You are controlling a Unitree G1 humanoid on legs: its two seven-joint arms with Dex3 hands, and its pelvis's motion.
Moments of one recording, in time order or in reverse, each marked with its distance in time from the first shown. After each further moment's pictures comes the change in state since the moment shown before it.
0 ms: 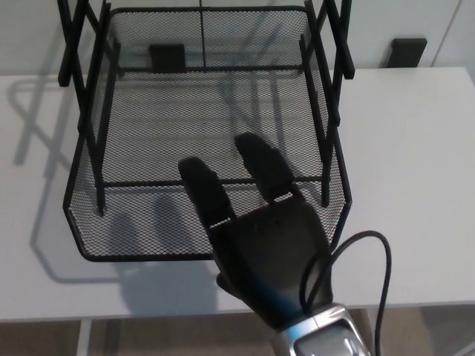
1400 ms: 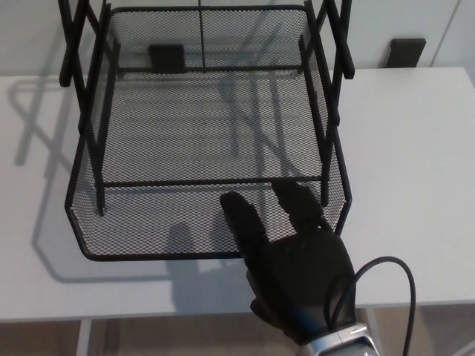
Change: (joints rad) left_arm -0.019 0.003 -0.008 0.006 0.006 0.000 -0.017; right_arm 0.116 -0.027 -0.088 0.080 0.083 -0.034 -0.053
